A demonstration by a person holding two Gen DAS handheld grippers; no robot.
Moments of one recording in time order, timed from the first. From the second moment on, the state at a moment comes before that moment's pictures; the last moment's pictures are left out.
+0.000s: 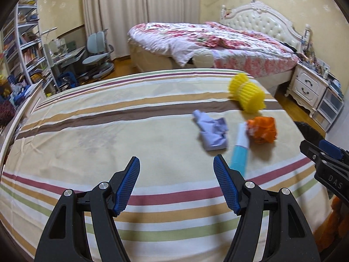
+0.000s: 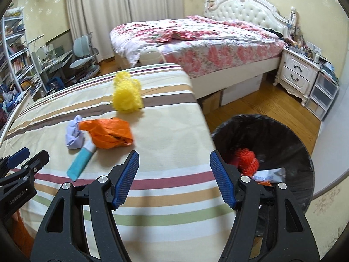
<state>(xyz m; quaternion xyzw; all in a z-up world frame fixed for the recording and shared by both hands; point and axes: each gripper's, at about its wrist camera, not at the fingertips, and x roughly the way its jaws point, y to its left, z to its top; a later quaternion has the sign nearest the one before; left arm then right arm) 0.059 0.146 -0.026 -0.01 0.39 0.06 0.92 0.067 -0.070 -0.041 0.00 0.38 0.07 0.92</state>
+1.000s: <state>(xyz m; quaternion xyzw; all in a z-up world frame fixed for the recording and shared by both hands) 0.068 0.198 -0.035 -0.05 0.40 0.07 0.91 0.097 0.001 -0.043 -0.03 0.40 0.11 0.91</state>
